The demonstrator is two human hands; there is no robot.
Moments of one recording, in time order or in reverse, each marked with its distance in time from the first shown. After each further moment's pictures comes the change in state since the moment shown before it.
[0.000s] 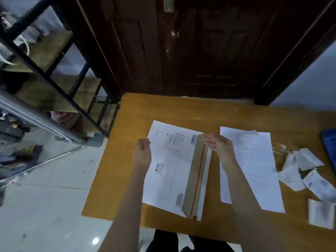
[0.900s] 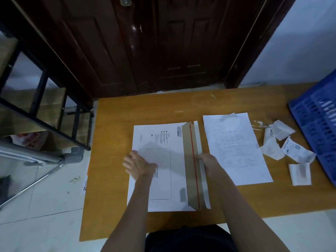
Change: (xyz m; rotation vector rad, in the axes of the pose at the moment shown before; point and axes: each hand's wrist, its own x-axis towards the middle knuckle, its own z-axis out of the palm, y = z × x) left_hand 0.006 -0.031 0.029 0.784 -0.054 -0.061; right_hand -0.009 0.079 0.002 -0.113 0.132 0.463
